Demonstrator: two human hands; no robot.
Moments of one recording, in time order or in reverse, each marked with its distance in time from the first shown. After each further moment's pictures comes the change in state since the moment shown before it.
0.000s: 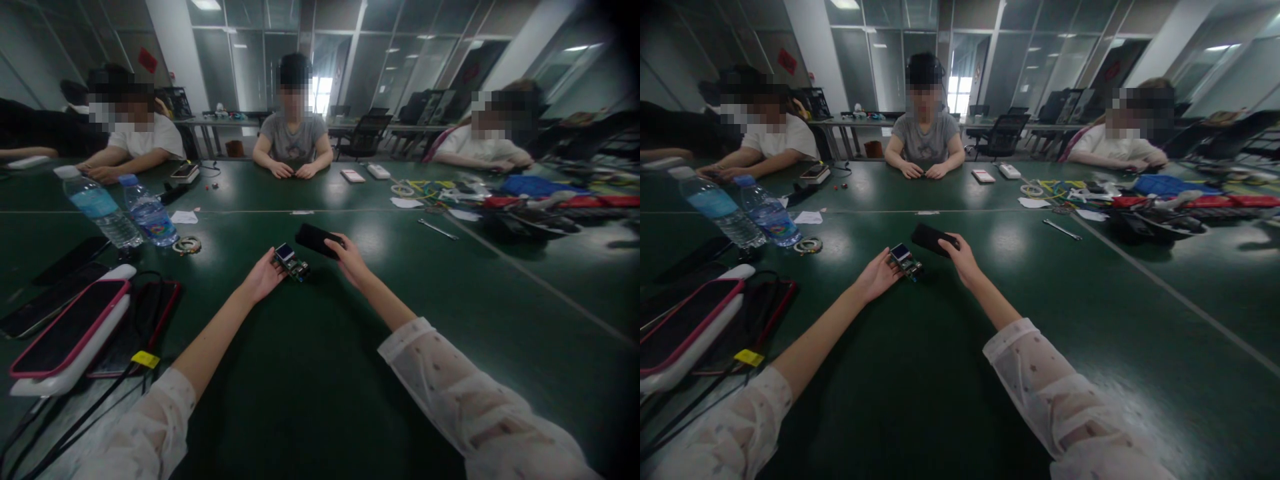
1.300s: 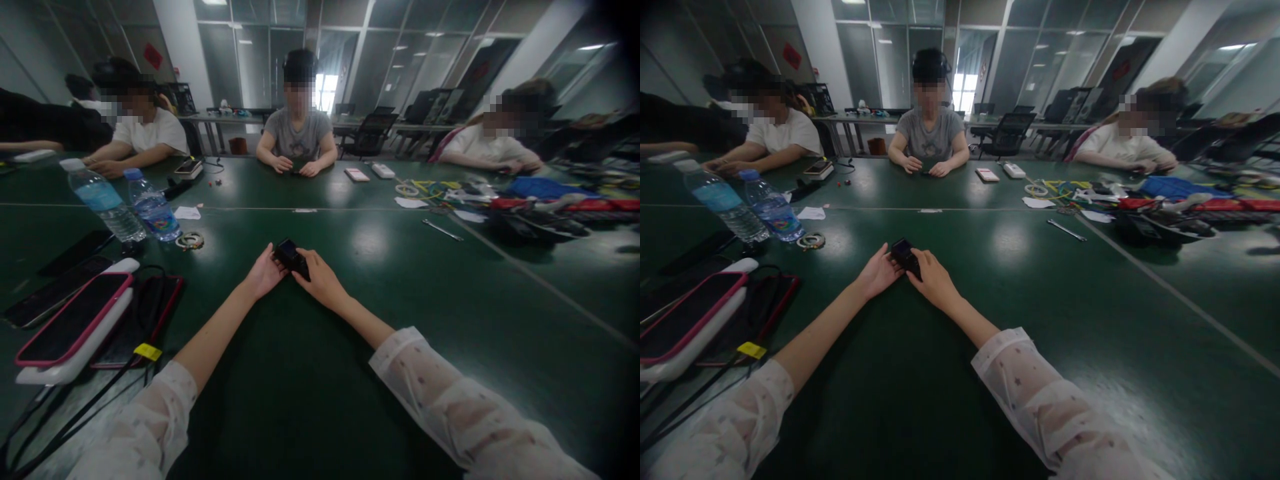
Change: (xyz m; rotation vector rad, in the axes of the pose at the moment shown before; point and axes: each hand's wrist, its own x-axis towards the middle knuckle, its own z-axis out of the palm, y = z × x) left_hand 0.003 0.000 0.000 -0.056 0.064 0.006; right_hand -0.048 0.012 0.048 -0.890 -0.274 -0.595
